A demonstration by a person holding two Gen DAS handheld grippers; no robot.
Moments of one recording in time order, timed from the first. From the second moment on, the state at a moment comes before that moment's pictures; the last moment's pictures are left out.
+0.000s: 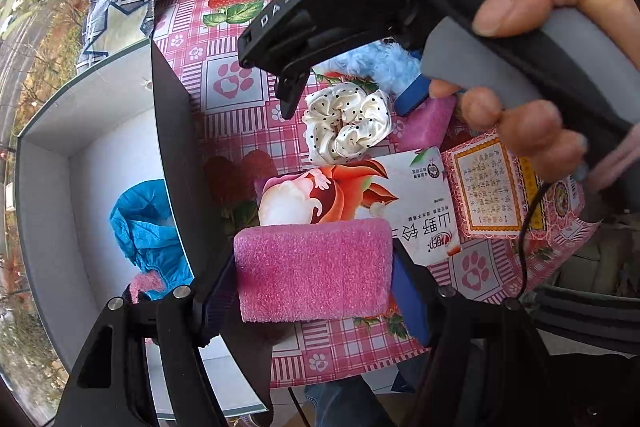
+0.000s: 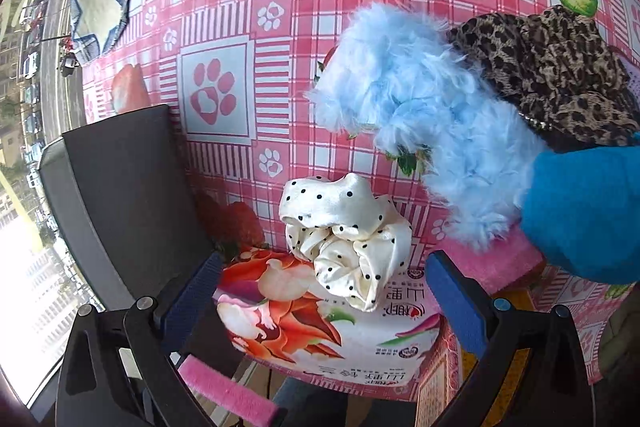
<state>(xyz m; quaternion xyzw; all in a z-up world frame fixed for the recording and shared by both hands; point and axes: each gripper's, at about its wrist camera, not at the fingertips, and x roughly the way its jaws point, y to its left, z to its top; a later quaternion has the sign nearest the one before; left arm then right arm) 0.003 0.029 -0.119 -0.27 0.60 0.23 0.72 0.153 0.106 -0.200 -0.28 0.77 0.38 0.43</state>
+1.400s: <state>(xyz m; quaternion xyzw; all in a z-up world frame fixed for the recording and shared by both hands) 0.052 0.088 -0.064 -0.30 0.55 0.30 0.72 0.236 -0.045 -0.043 -0.05 0.69 0.36 0.63</state>
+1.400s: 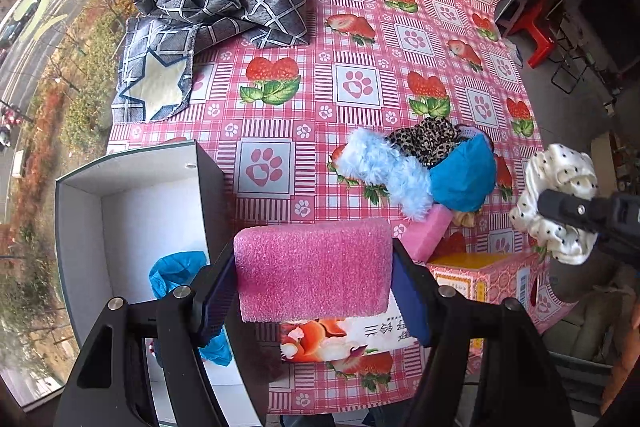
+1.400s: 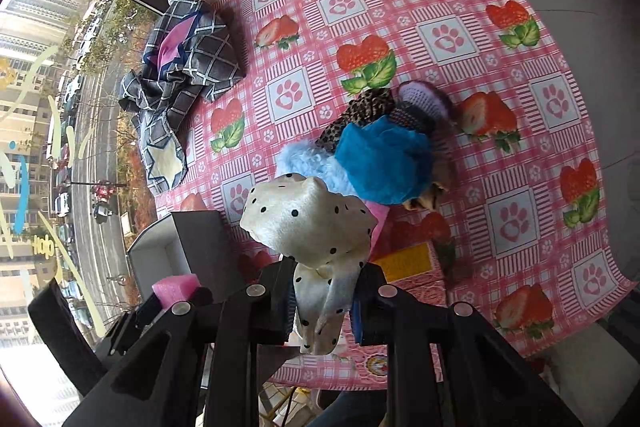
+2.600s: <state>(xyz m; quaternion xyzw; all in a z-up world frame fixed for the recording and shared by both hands) 0.235 -0.082 -0.049 -0.16 0.60 0.17 0.76 0.325 -0.228 -0.082 -0.06 0.68 0.30 0.66</state>
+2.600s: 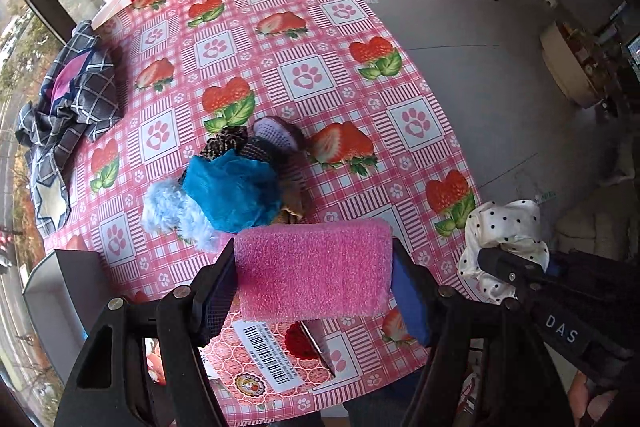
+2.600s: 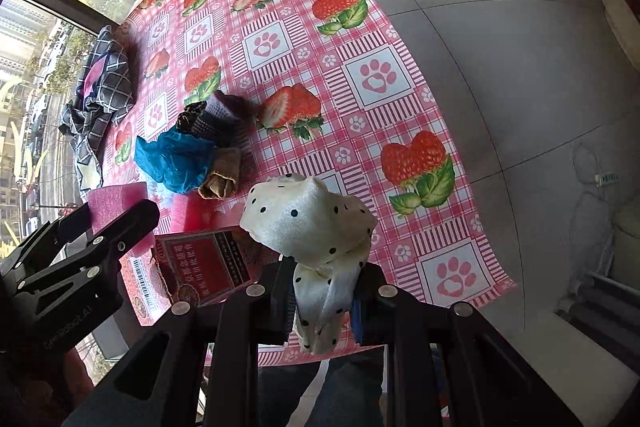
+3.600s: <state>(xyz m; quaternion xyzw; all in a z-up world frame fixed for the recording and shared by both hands) 0.195 -0.156 -0.062 -0.13 0.64 0.07 0.75 0.292 -0.268 -0.107 -0.08 0.70 0.31 0.63</state>
